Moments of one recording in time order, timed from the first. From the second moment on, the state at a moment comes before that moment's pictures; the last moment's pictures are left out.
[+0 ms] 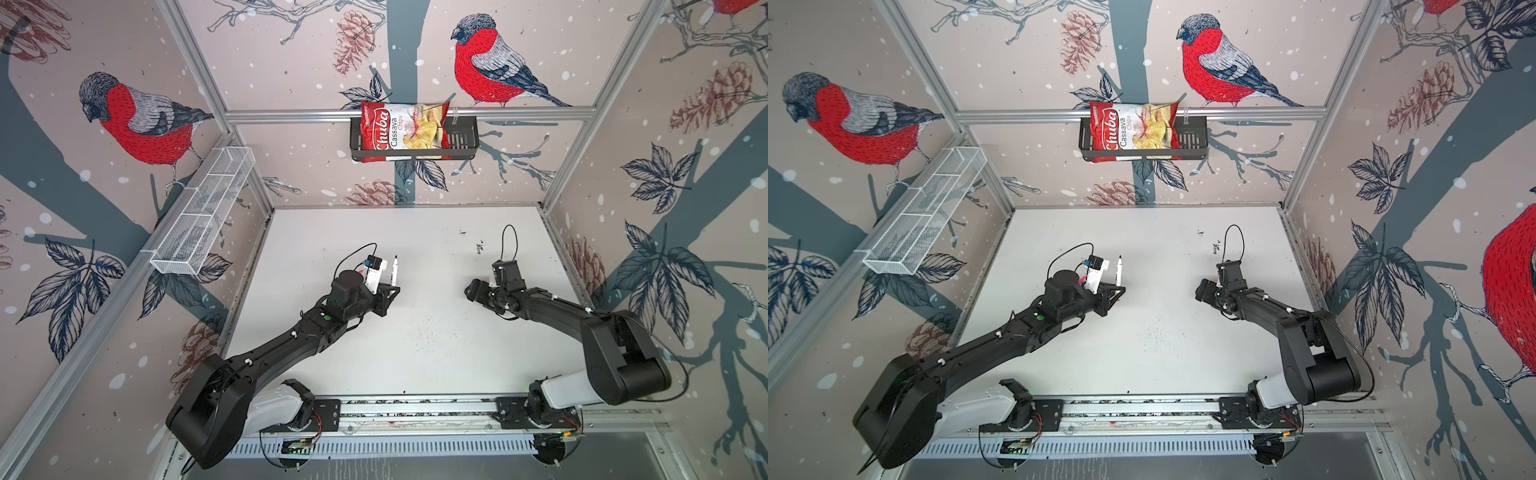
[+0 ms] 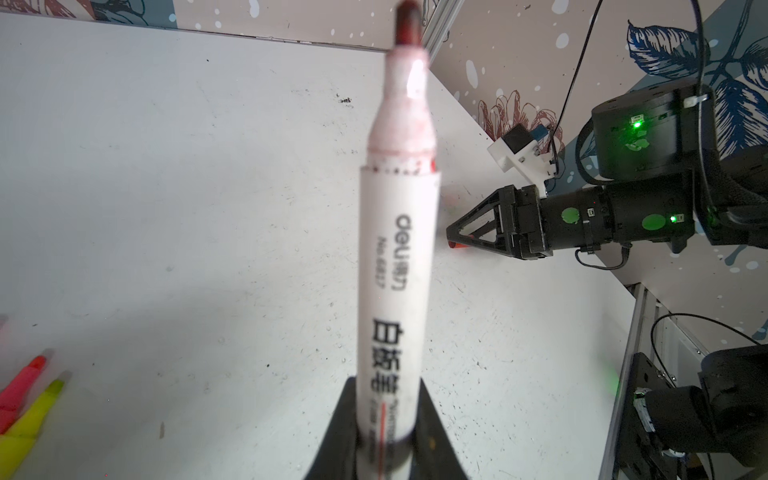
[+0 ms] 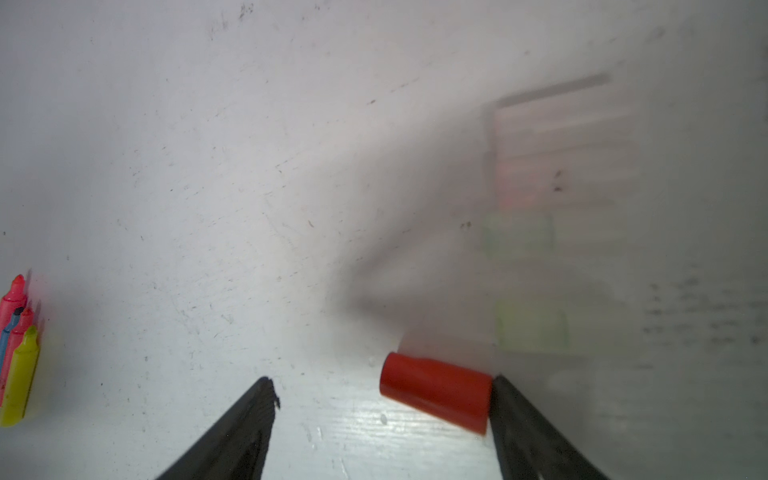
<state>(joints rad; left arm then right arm) -0.60 1.18 0.56 0.20 0.31 -0.33 0.31 1.48 0.64 -0.13 -0.14 0.58</state>
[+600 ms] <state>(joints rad) -0.58 1.10 0.52 0.19 0.27 -0.33 0.45 1.69 0.89 -0.12 -0.12 0.59</state>
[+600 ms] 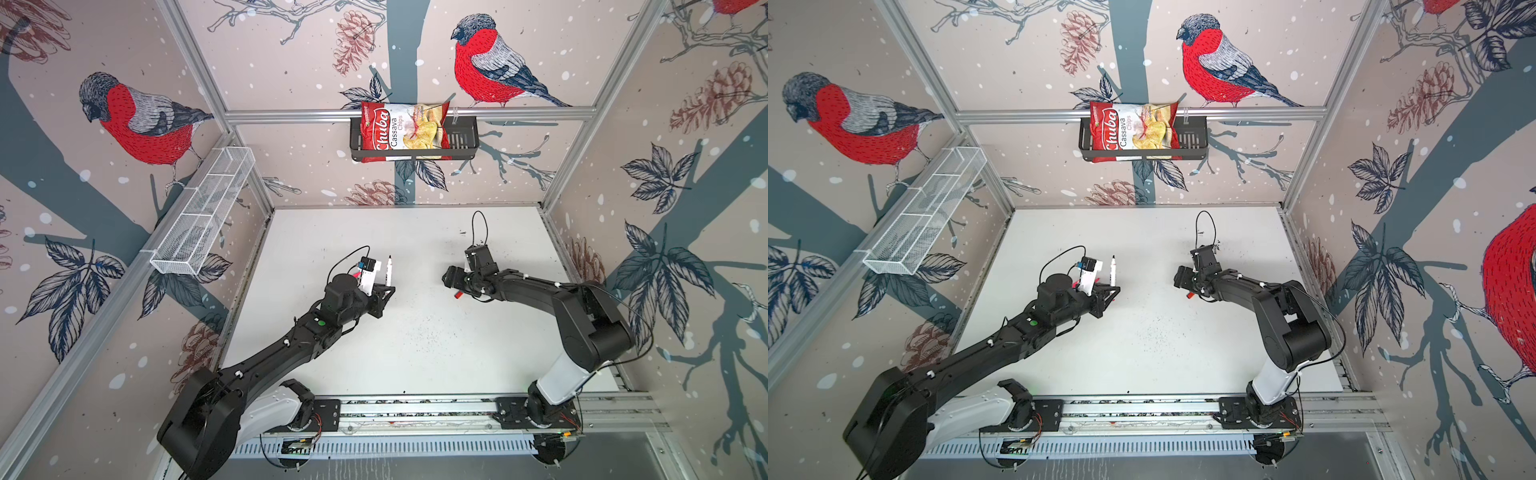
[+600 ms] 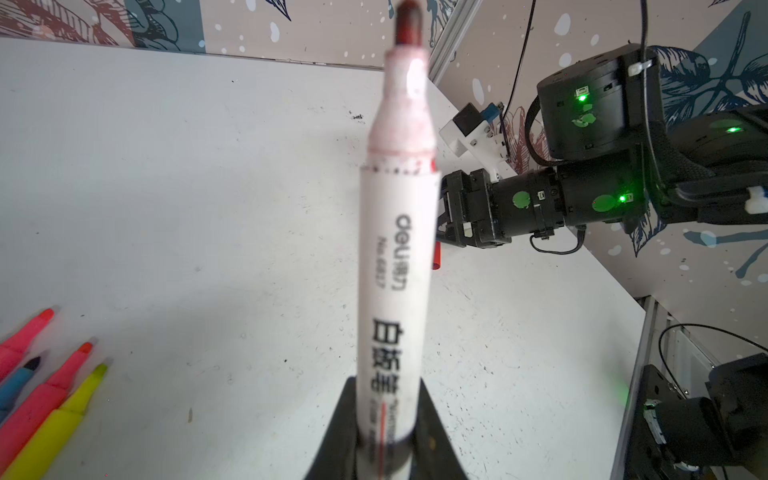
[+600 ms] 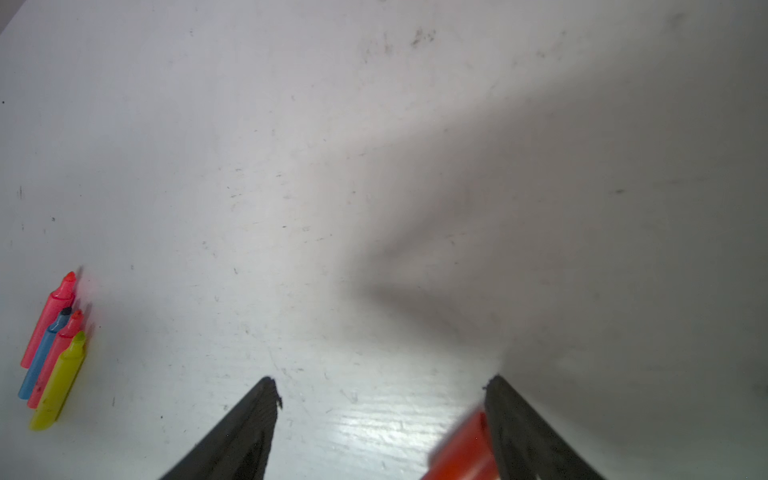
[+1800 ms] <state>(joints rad) -0.59 1.09 0.49 0.16 0.23 -0.31 0.53 1.72 0.97 -0.41 0.12 0.74</state>
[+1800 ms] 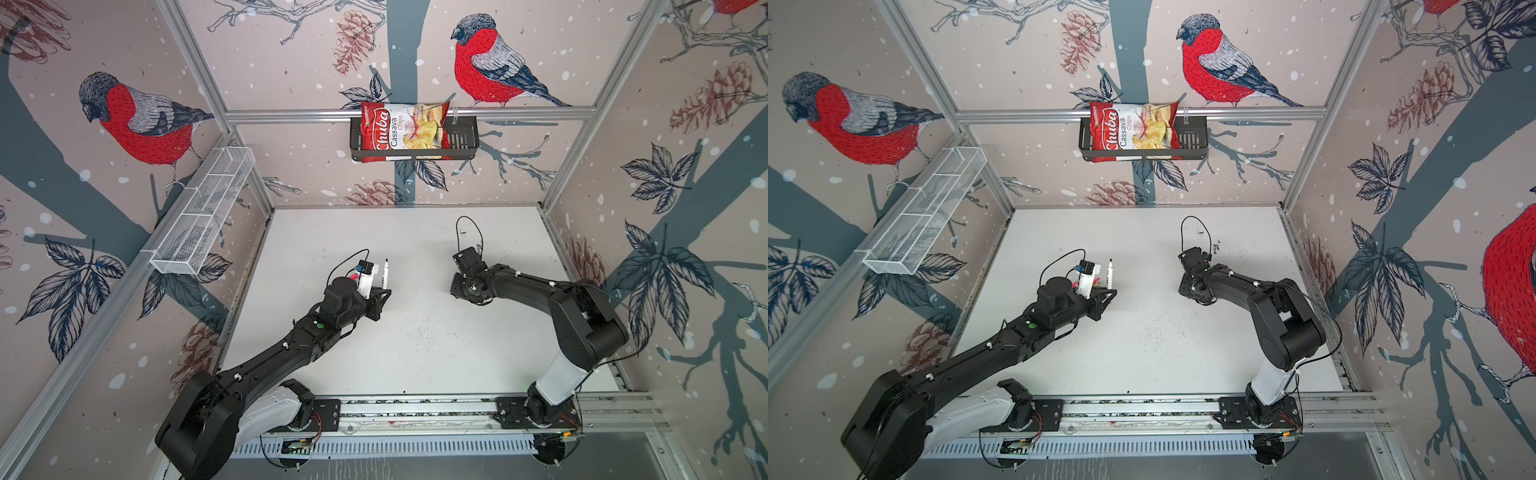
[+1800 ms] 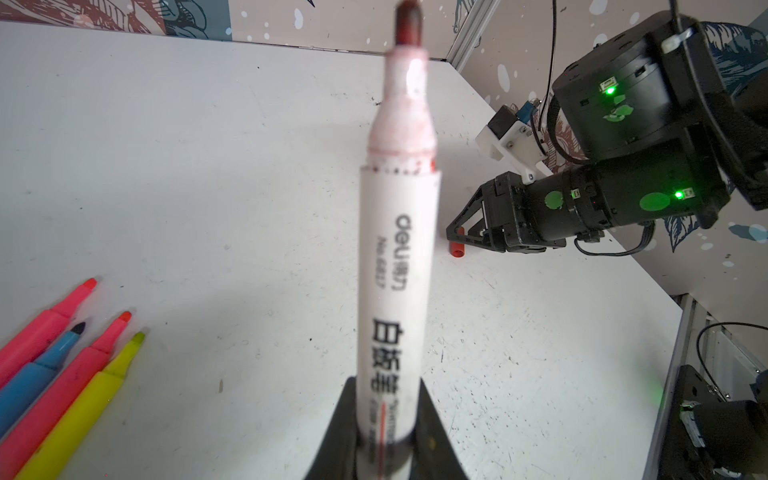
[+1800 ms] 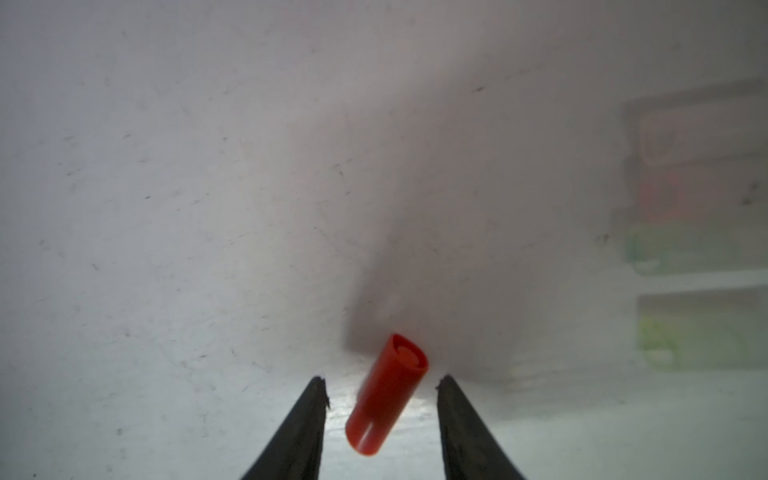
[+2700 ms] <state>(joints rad) -0.60 1.07 0.46 0.16 0.21 -0.31 0.55 1.64 0.98 -0.39 0.06 0.69</state>
